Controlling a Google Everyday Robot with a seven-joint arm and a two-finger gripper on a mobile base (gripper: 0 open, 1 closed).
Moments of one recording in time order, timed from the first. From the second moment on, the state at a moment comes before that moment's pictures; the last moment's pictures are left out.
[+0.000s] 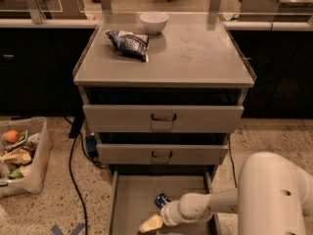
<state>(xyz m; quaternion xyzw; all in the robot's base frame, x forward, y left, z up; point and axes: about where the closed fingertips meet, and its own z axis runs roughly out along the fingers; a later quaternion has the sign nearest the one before) 0.478 -0.012 0.234 -0.29 0.90 0.27 0.18</state>
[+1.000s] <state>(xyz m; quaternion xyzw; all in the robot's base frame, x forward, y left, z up) 0.502 -0.007 0.165 -0.27 0.92 0.22 0.16</state>
